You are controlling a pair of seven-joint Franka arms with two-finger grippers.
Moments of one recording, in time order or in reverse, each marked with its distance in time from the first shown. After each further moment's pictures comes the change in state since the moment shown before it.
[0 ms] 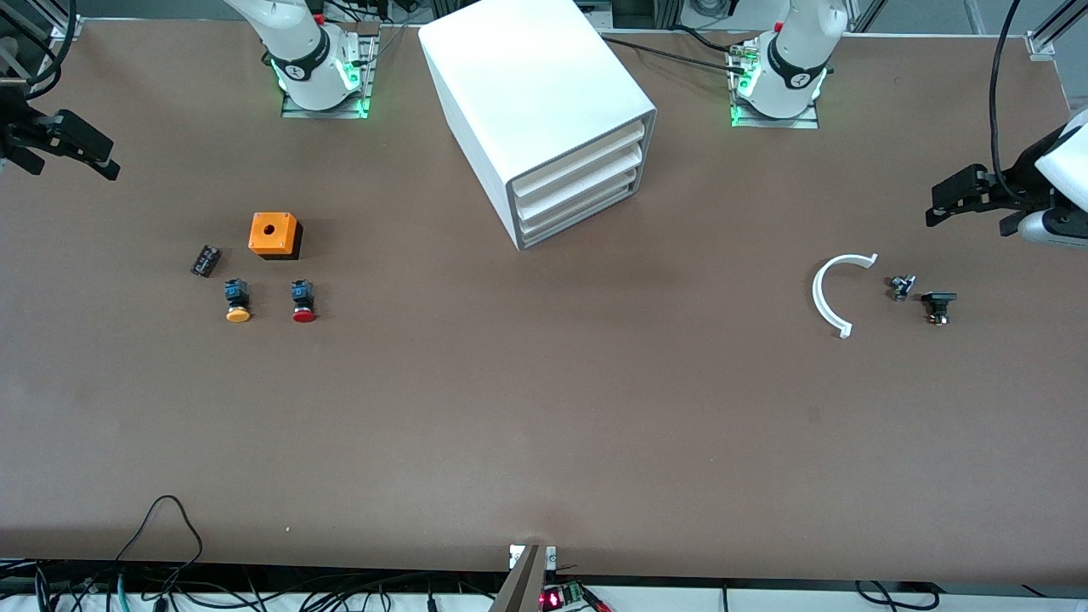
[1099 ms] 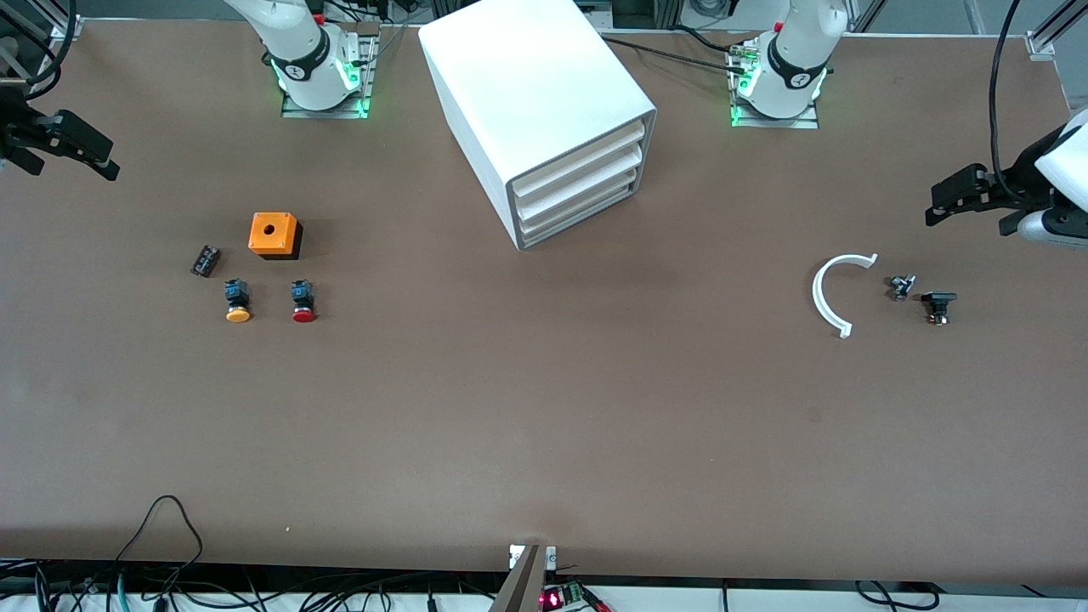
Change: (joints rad) left arm 0.000 0.000 0.000 0.001 -0.002 -0.003 0.000; right arm 0.000 0.000 0.000 0.000 0.000 0.003 -0.001
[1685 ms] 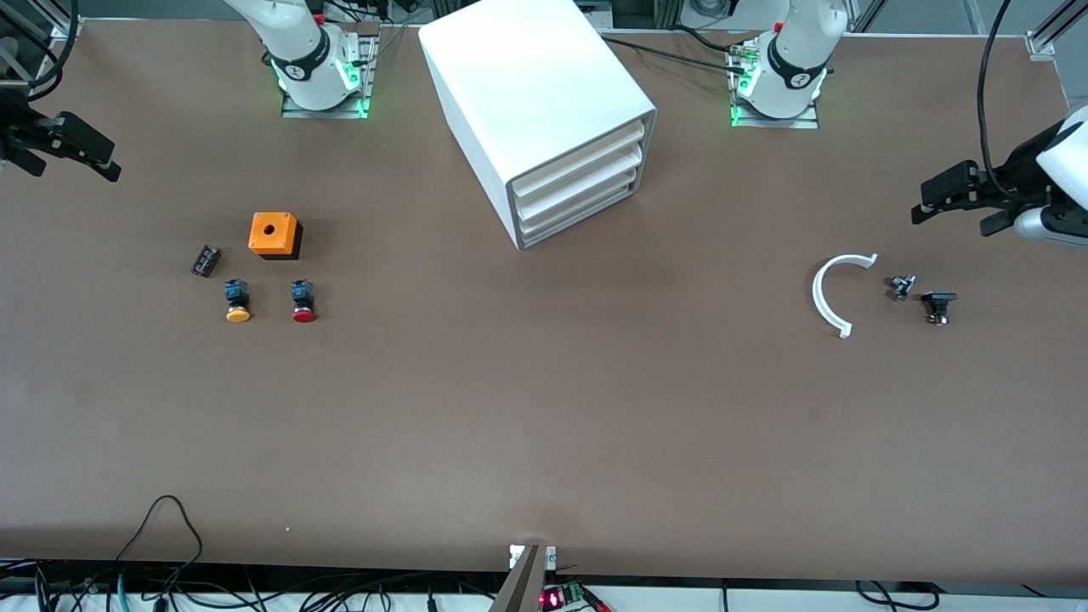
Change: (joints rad) left arm 0.004 0.002 0.000 0.001 -0.113 -0.002 0.000; right arm 0.000 0.003 0.000 -0.002 0.000 0.000 0.000
